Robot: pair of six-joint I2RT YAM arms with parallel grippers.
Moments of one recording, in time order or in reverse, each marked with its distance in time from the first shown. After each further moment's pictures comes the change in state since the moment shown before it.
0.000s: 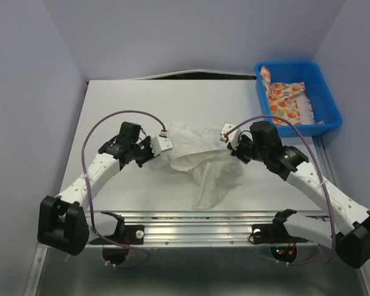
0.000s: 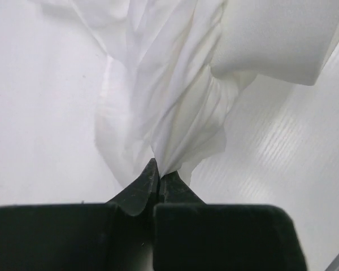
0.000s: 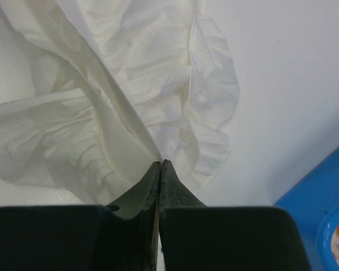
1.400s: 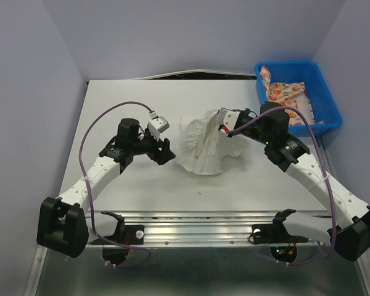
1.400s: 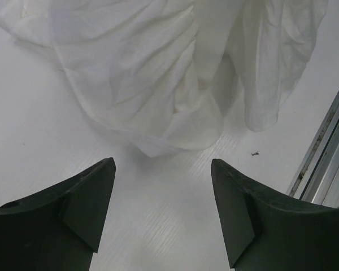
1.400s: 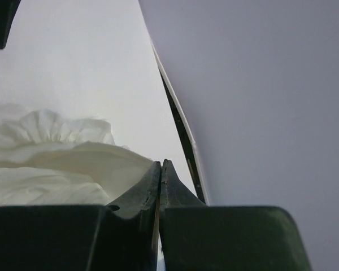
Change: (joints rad) left arm 0.019 -0.061 -0.034 0.299 0.305 -0.648; right arm -0.006 0.041 0.073 0.450 -0.233 -0.401
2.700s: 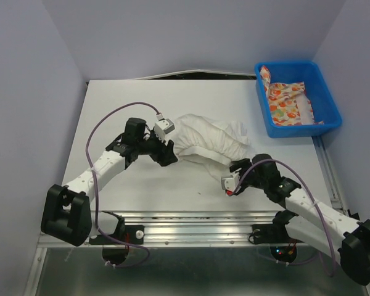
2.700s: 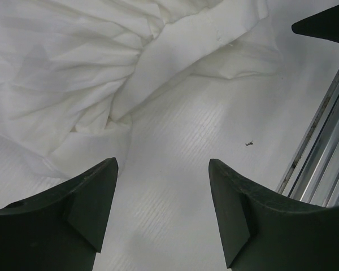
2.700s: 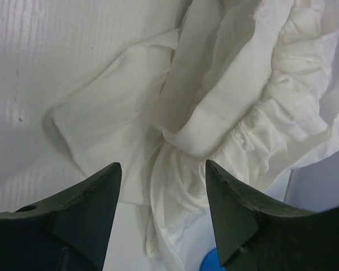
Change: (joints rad) left arm -0.039 0.076 0.035 -0.050 -0.008 0.008; right arm 0.000 -0.229 -0.631 -0.115 0.051 -0.331
